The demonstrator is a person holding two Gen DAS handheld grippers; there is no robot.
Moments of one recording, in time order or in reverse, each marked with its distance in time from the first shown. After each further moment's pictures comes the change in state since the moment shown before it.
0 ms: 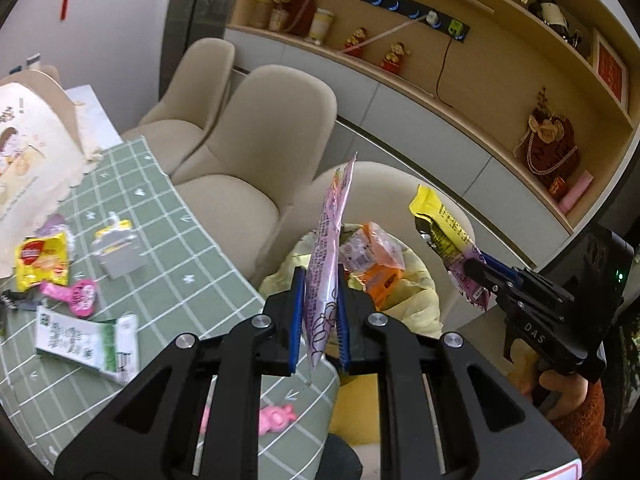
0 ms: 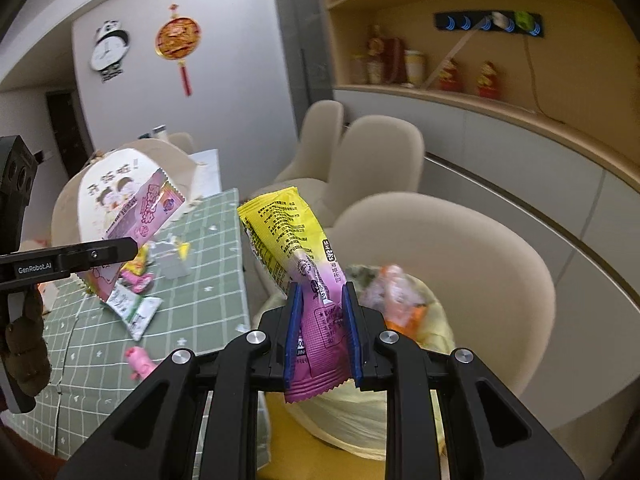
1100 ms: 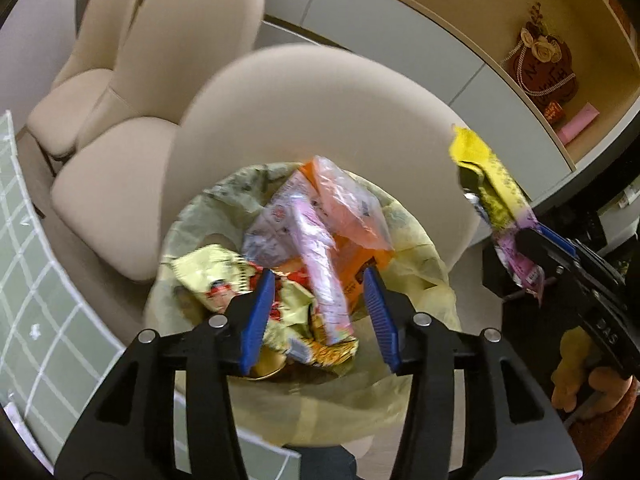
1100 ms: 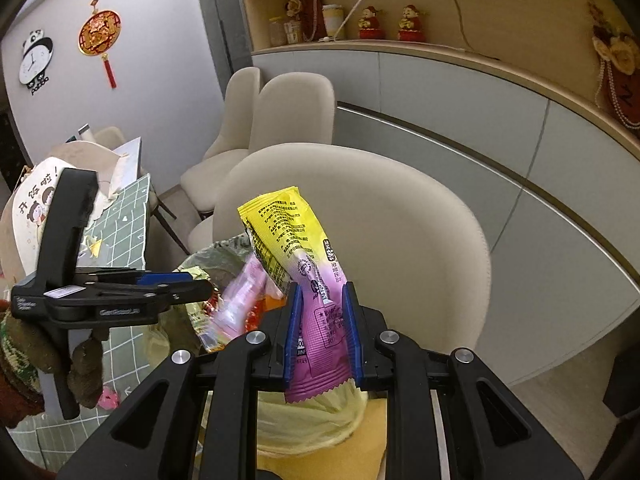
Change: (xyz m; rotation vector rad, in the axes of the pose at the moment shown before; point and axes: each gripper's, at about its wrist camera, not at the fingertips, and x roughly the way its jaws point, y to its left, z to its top) left arm 0.192 -0.048 0.007 0.115 0.299 -0.145; right arm 0.041 -0.075 -0.006 0.115 0.123 -0.148
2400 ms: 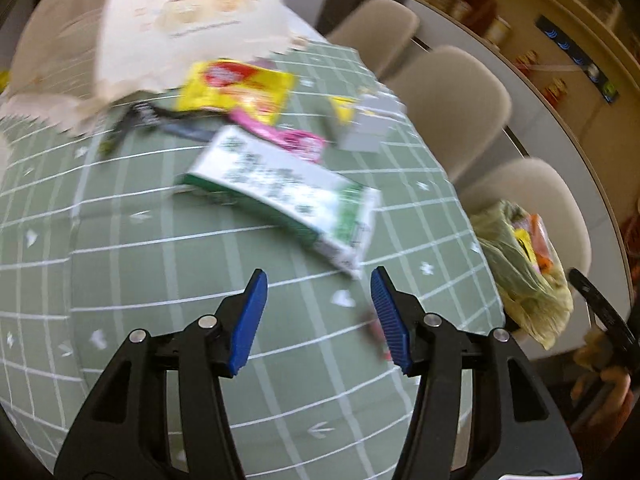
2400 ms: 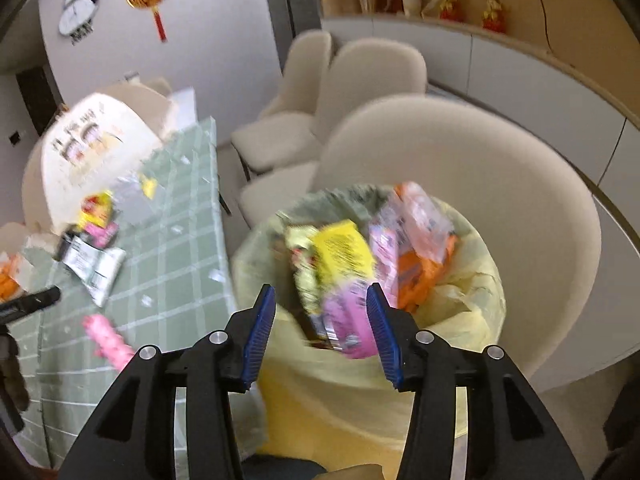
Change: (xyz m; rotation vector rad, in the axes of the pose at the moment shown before) left arm -0.217 0.177 -0.230 -0.591 -0.232 0.424; right arm 0.012 0.118 -0.035 -0.130 0.033 0.122
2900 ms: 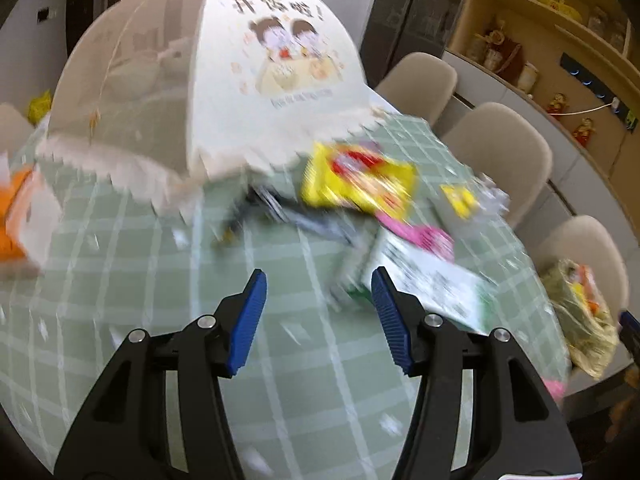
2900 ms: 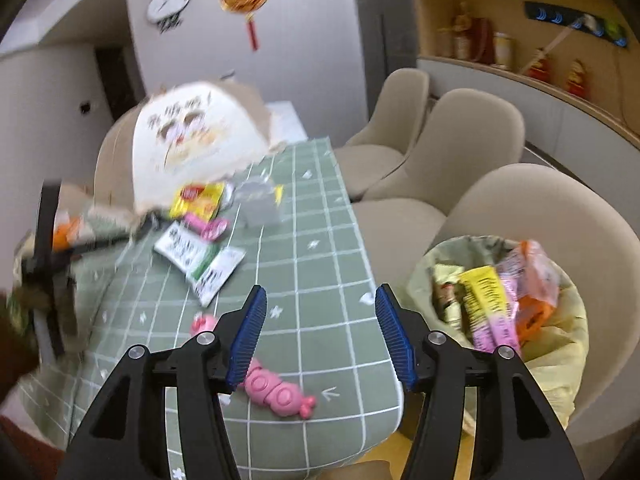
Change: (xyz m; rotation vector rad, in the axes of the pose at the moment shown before) left arm -0.004 0.107 0.060 0.032 -0.206 0.122; right arm -0.007 0.110 -0.010 -0.206 -0.040 0.192
